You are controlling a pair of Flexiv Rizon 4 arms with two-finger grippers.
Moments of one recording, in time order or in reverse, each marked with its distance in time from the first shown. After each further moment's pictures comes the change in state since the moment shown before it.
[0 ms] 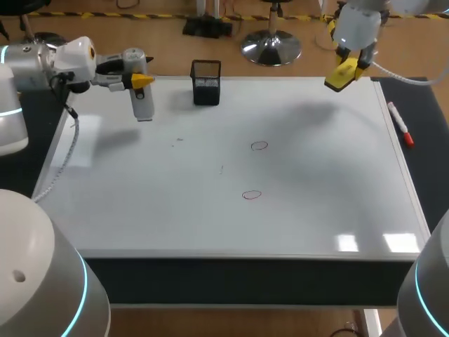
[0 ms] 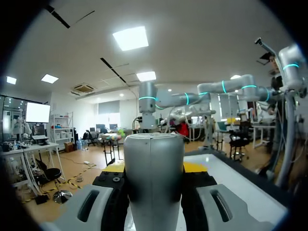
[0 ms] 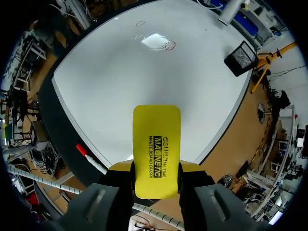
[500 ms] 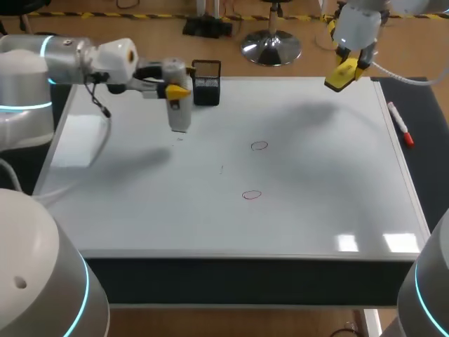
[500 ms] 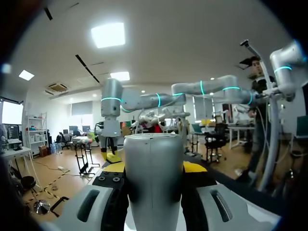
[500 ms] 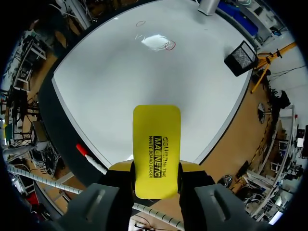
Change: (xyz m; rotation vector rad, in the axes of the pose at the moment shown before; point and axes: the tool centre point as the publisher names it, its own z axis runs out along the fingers) left arm 0.073 -0.018 0.095 0.013 0.257 -0.008; right arm 0.000 0.000 0.000 -0.001 -0.001 0.000
